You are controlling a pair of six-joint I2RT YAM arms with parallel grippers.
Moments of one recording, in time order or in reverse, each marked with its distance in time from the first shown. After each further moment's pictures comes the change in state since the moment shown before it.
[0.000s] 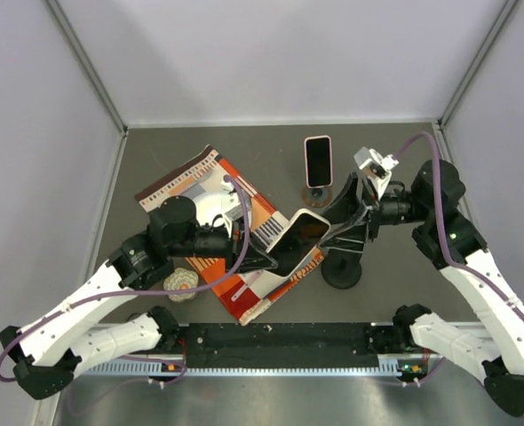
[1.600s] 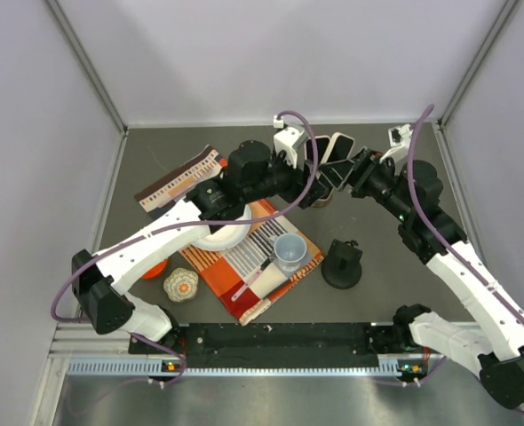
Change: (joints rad) left arm 0.015 0.597 0.418 0.142 -0.469 0.056; right arm -0.013 0.083 -0.121 0.135 1.013 0.393
